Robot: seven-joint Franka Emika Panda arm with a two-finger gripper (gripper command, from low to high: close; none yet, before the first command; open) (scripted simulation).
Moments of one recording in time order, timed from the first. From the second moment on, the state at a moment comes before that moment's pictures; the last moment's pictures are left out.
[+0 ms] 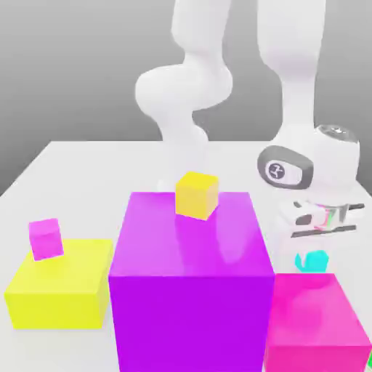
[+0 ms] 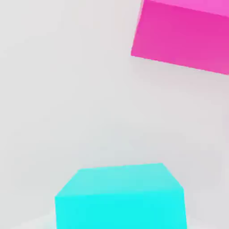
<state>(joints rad) 0.64 0.24 0.12 -2.77 -0.29 3.02 1.62</state>
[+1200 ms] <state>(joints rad) 0.38 -0.46 -0.12 -2.63 0.04 2.14 0.12</state>
